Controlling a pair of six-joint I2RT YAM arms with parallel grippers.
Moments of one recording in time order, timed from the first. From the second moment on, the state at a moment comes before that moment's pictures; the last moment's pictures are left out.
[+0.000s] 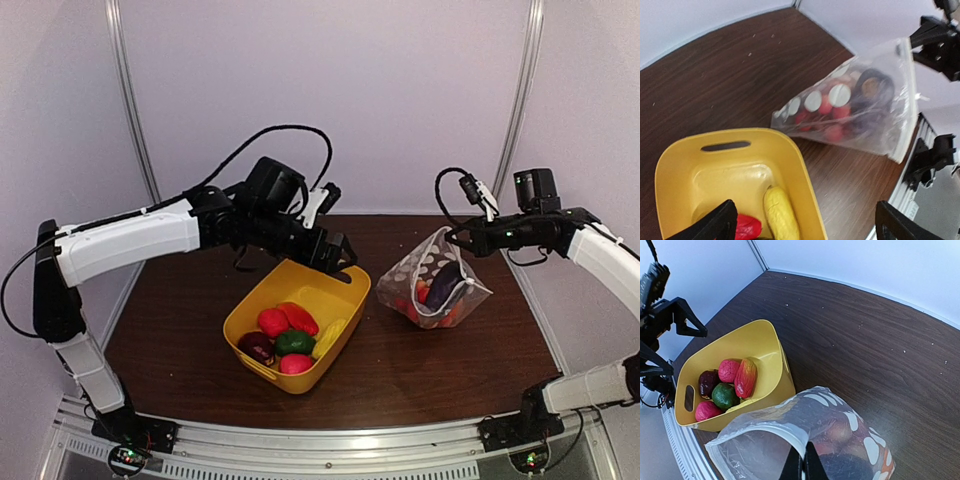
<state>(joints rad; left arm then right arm) -0.94 1.73 1.58 -0.48 0.16 -0.33 0.20 1.18 1.09 -0.57 -0.61 -0.08</state>
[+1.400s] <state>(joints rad) -1.06 1.84 1.40 -0.81 -0.11 -0.31 0.20 1.17 1.07 -0.55 -0.61 -0.07</state>
